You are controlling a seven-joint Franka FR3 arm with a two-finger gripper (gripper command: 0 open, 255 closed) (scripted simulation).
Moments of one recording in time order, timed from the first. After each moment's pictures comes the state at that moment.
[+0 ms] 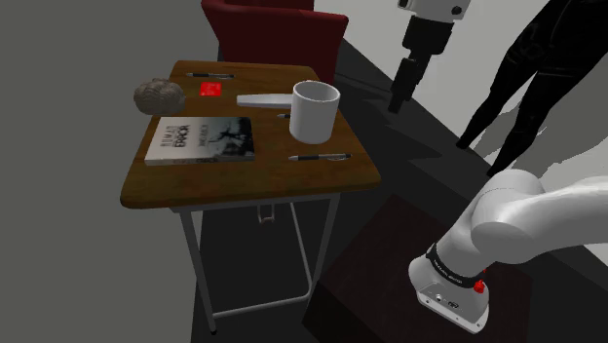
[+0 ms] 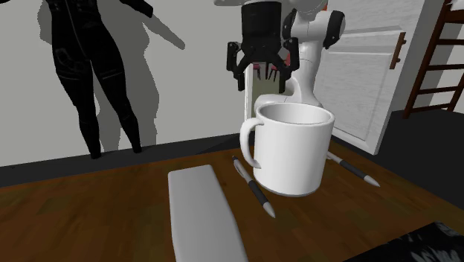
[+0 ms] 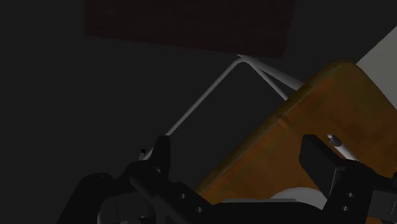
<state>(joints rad) 0.00 -0.78 0.04 -2.27 0.08 1.46 -0.08</state>
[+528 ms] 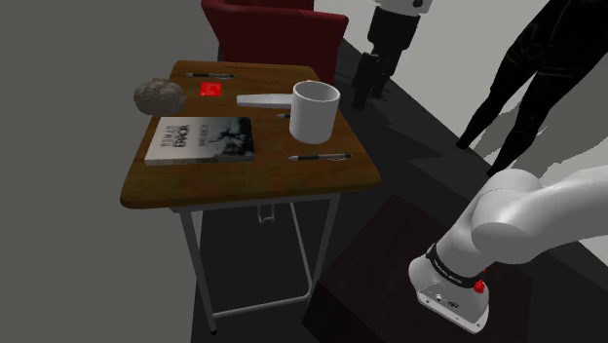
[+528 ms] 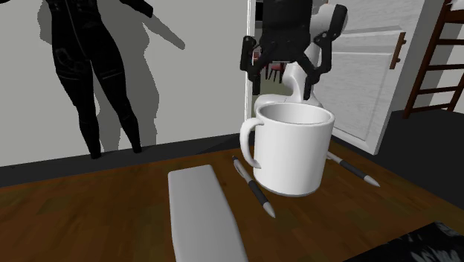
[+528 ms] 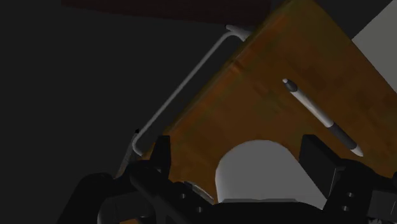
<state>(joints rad) 0.02 -0.65 0.17 -2.18 0.12 1.55 0.06</state>
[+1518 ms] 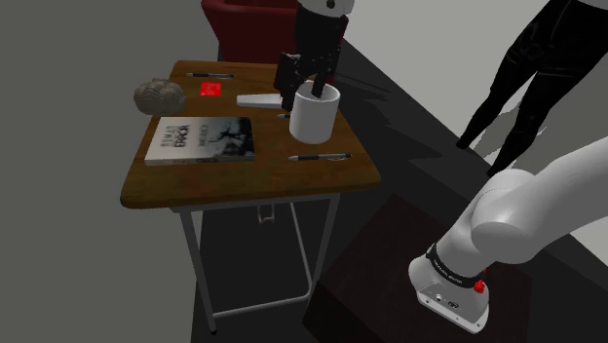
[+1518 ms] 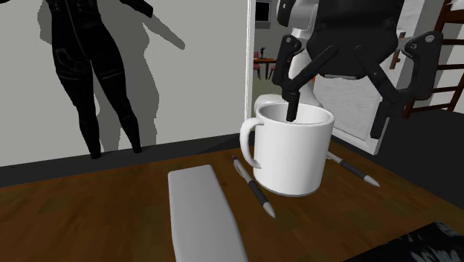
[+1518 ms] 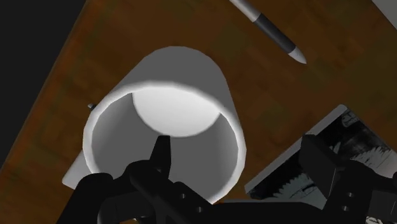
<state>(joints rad) 0.01 -0.37 0.37 -1.98 0.09 1.73 0.31</state>
